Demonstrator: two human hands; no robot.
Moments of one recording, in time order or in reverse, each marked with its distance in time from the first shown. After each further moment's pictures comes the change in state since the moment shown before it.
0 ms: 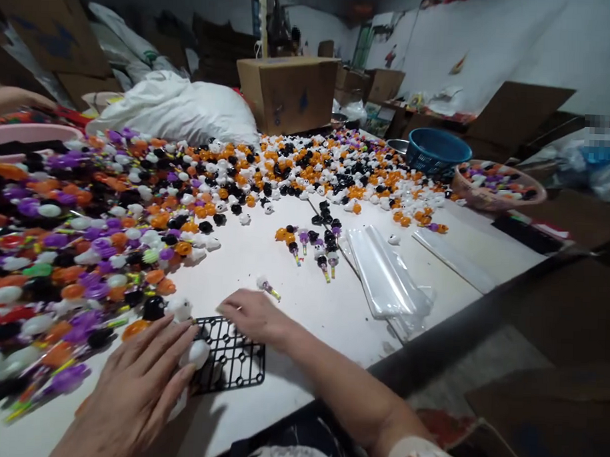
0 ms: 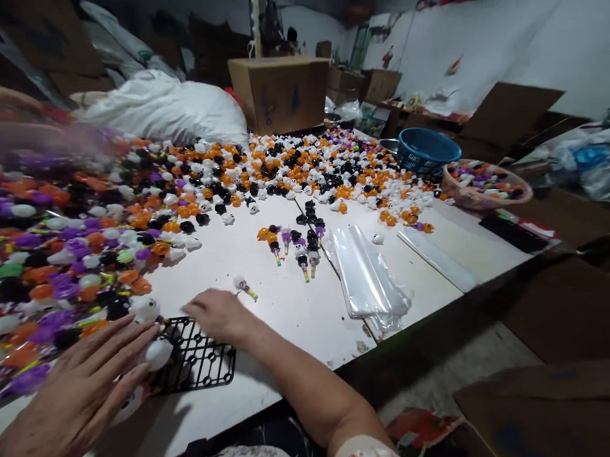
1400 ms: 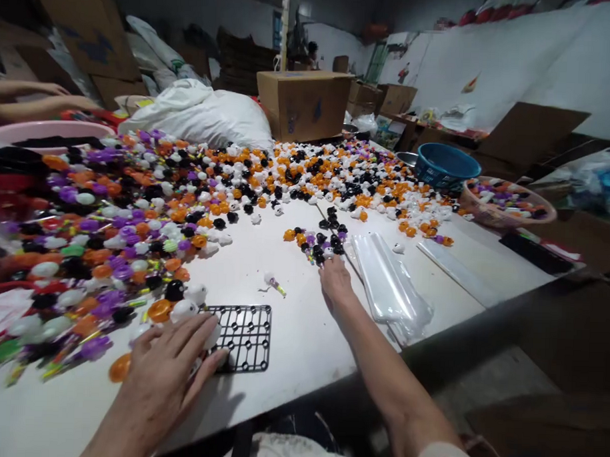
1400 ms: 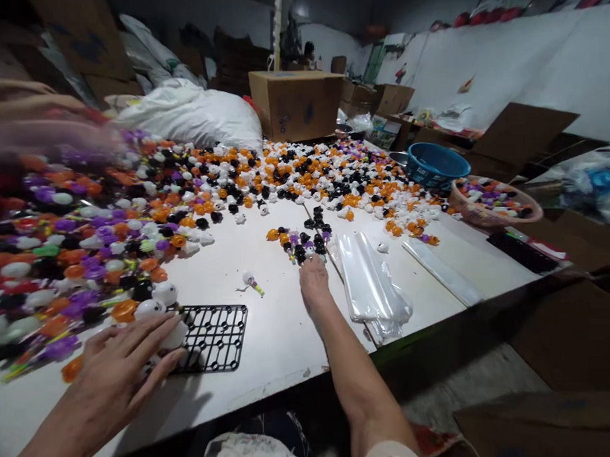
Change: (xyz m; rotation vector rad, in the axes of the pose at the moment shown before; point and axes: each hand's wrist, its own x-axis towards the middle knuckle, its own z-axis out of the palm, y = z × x) left_hand 0.010 0.042 -0.012 0.037 0.098 -0.100; right_hand -0.037 0.132 -0.092 -0.830 0.435 0.475
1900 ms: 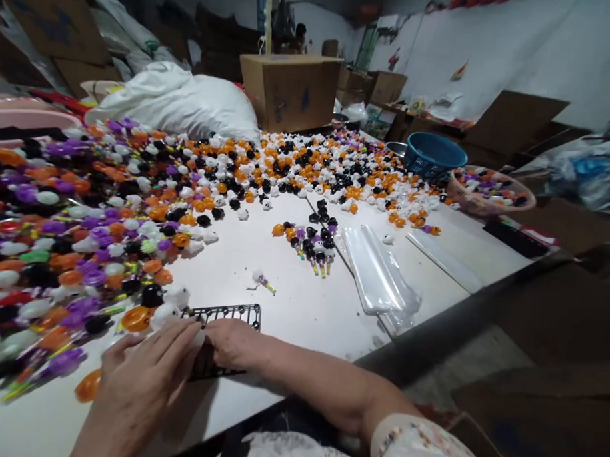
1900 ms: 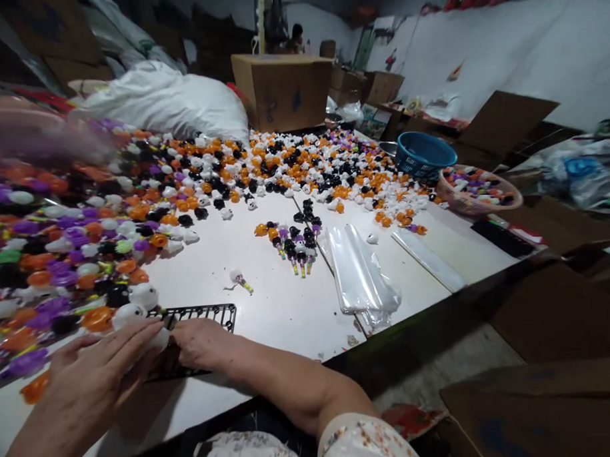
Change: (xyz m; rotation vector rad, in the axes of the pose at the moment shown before) left_hand -0.005 -0.014 0.023 0.072 0.080 0.034; right_hand -0.091 -0.181 0.027 0.547 -0.462 -0.905
